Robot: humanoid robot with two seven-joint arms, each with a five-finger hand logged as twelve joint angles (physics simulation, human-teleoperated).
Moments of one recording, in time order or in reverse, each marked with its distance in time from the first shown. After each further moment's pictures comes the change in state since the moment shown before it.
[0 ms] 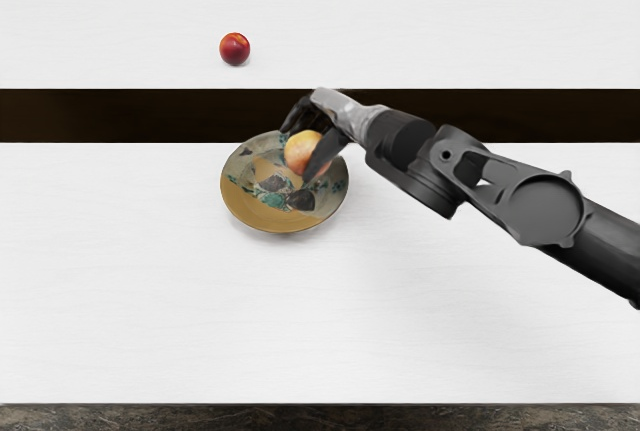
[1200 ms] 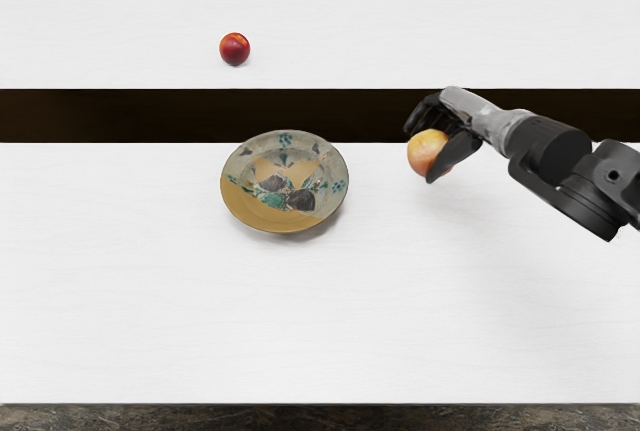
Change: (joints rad) left arm 0.000 0.000 0.000 0.000 0.000 0.000 0.000; right arm -0.151 -0.469 0.061 0.324 0.015 0.011 0.000
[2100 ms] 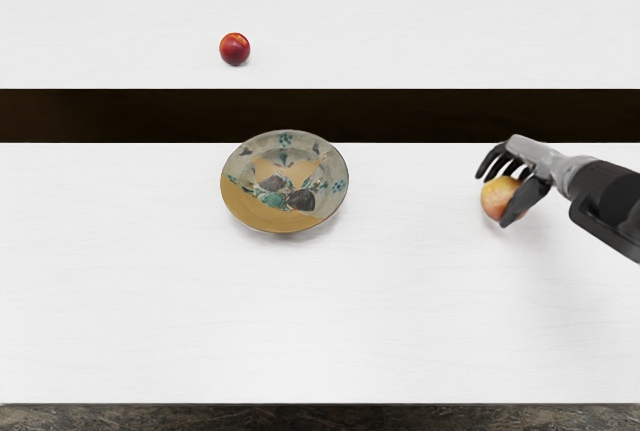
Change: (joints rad) left arm 0.000 0.000 0.000 0.000 0.000 0.000 0.000; right arm -0.075 -0.206 -0.115 0.034 -0.017 -0.014 0.000
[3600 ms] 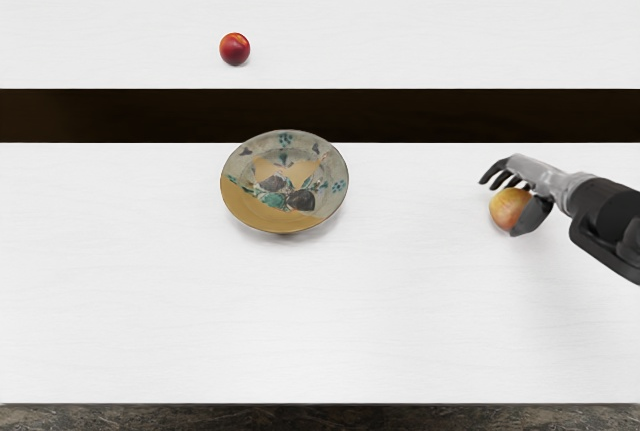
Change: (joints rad) left arm 0.000 0.000 0.000 0.000 0.000 0.000 0.000; right arm 0.009 -0.018 -0.096 0.005 -0.087 0.011 0.000
